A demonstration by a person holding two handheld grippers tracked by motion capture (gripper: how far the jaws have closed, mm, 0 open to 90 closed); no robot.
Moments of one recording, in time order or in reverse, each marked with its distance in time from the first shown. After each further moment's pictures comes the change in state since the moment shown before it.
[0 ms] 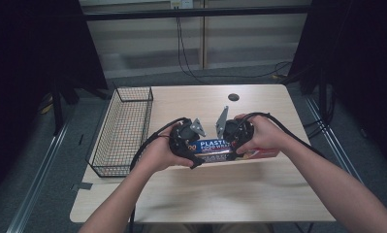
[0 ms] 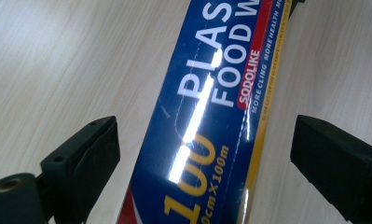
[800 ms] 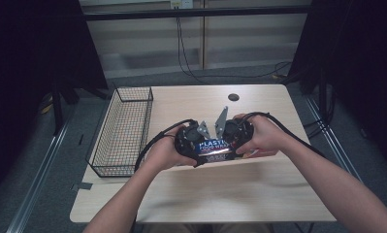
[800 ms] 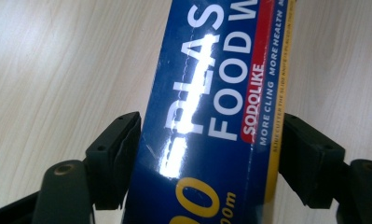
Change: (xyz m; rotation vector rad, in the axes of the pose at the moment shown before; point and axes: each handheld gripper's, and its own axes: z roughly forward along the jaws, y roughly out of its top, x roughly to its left) left arm -0.001 0.007 0.012 0.048 -0.013 0.086; right arm 0.004 0.004 -0.005 -0.011 -0.018 -0.027
